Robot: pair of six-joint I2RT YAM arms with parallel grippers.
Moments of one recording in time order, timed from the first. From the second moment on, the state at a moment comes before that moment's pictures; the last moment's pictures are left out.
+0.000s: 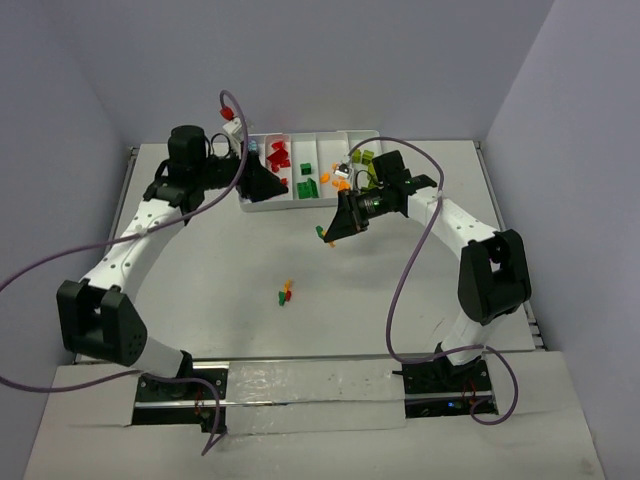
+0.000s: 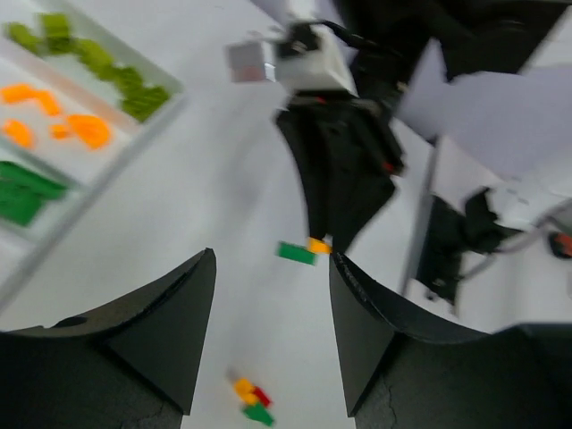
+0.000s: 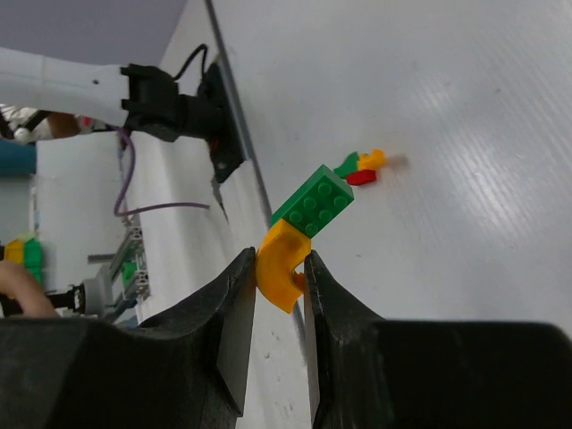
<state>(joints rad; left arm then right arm) -0.28 1.49 1.31 -0.17 0.89 -0.17 0.35 1.70 1.31 -0.59 -1.07 0.05</state>
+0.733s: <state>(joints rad) -0.29 1.47 0.80 0.75 1.24 -1.12 0.44 1.47 1.22 -0.41 -1.17 -0.05</state>
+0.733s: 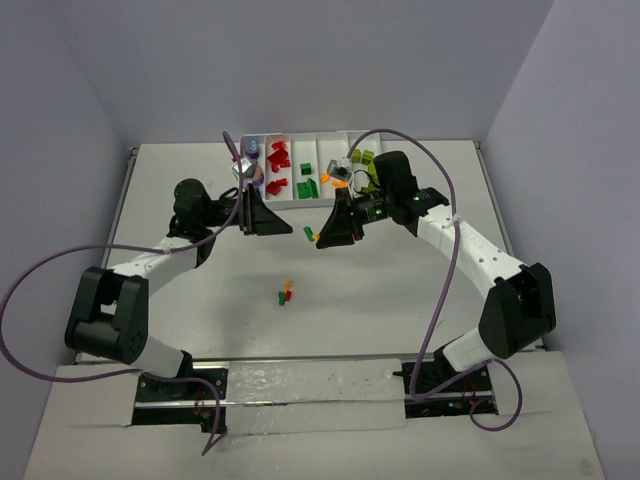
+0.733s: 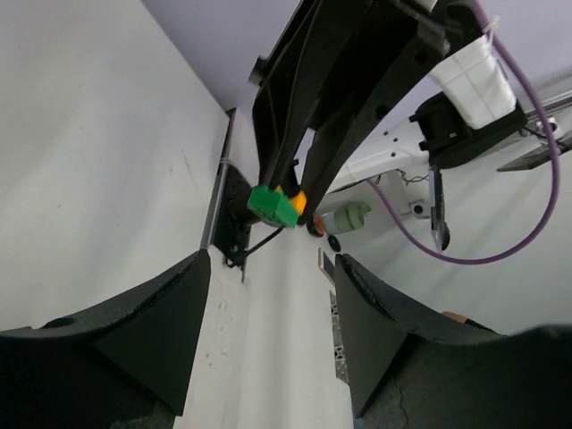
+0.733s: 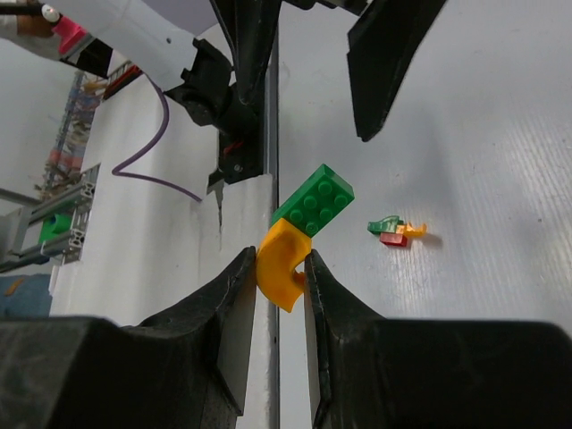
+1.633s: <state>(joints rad) -0.39 1.56 0.80 1.04 1.24 -1.33 0.48 1.48 1.24 -0.43 -1.17 -0.07</state>
